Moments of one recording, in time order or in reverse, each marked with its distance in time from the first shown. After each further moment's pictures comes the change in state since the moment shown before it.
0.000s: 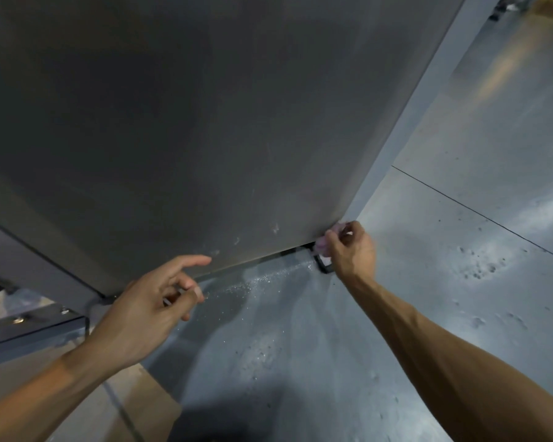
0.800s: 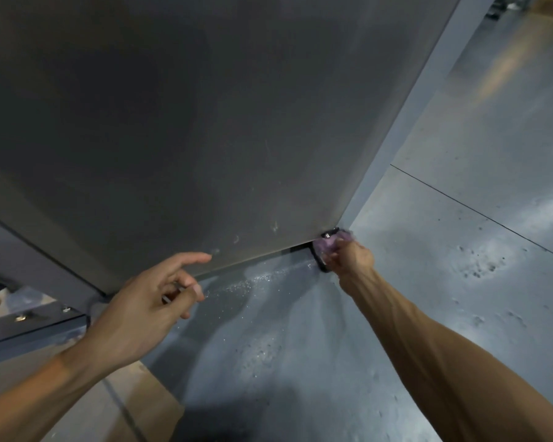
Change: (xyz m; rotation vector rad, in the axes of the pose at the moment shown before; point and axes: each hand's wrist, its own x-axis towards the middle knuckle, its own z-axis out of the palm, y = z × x) left_hand -0.002 0.006 -0.001 0.017 0.019 0.000; right_hand 0.011 0.003 0.006 0.641 0.078 0.539
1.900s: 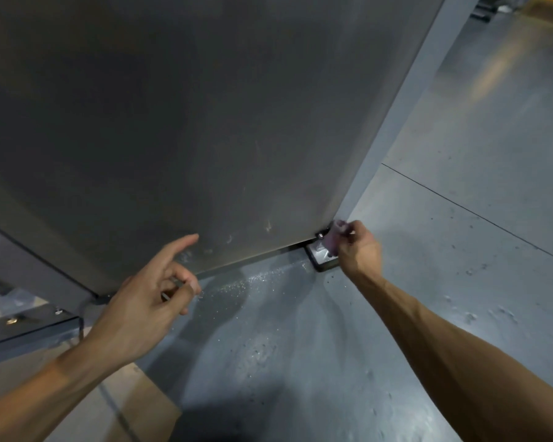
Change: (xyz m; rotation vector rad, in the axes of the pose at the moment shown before) left_hand 0.002 0.005 0.008 0.003 0.076 0.057; right_hand 0.013 -0.011 -0.030 -0.879 0.035 -0.663
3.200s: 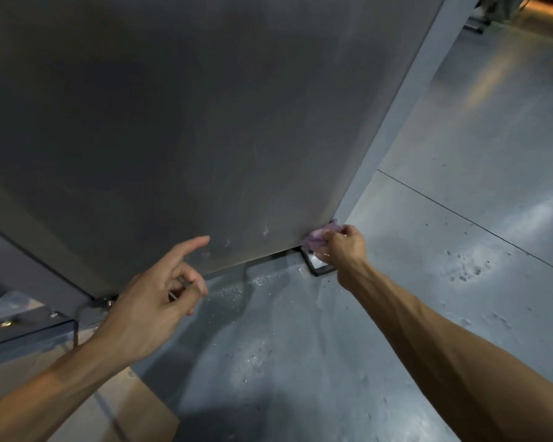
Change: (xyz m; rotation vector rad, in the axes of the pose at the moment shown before) left_hand 0.005 0.006 0.007 -0.005 -0.014 0.055; right_hand -0.014 -0.054 -0.003 0.583 -0.127 0.401
